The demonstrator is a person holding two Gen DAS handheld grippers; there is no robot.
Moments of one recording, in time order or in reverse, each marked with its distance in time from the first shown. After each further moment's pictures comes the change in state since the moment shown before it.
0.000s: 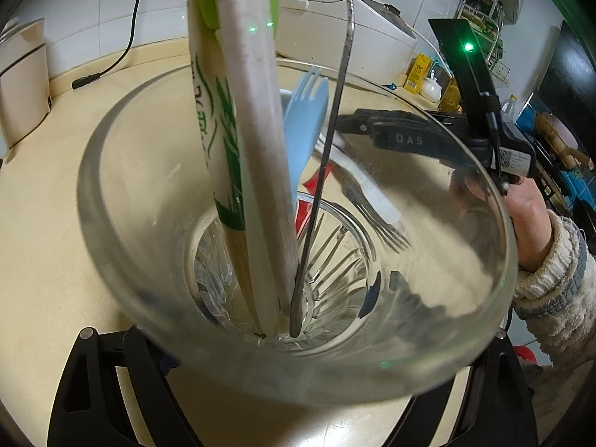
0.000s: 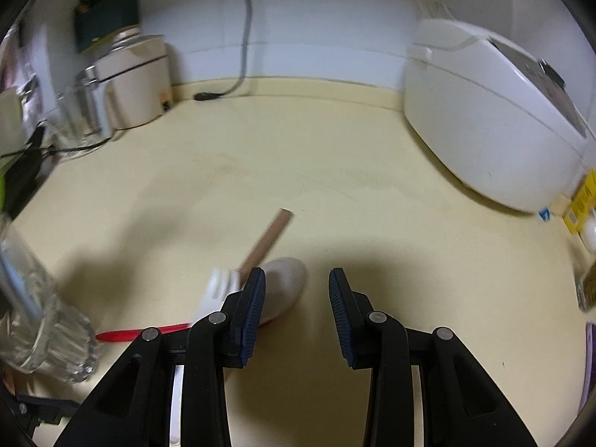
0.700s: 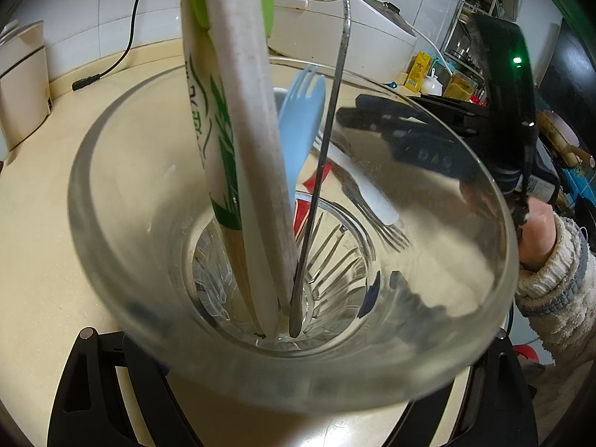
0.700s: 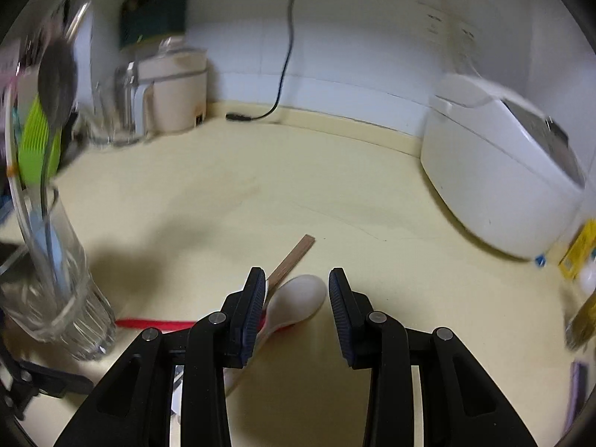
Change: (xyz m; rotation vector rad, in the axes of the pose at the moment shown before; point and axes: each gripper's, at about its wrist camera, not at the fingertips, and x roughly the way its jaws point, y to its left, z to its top) left arm -0.001 -0.005 0.002 0.011 0.005 0.015; right arm -0.029 0.028 -0.008 -0.221 -0.111 0.004
